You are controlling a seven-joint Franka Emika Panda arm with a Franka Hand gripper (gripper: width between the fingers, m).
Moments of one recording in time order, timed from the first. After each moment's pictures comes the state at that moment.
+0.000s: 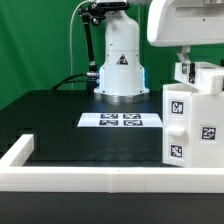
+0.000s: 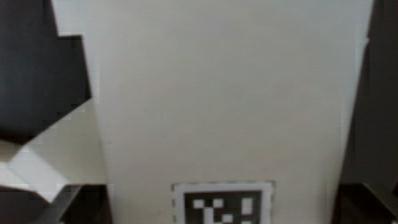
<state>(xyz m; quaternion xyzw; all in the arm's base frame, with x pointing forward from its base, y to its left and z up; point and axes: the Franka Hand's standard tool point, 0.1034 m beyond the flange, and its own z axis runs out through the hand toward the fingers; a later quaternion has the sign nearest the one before) 0.557 0.109 0.157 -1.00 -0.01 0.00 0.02</state>
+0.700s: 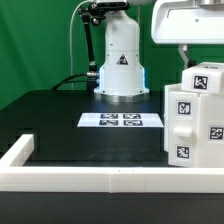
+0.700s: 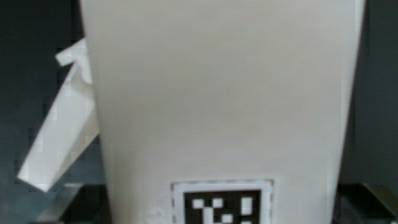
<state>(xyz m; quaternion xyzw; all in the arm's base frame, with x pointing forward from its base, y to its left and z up) 0.555 0.115 0.157 -0.95 0.30 0.00 0.02</state>
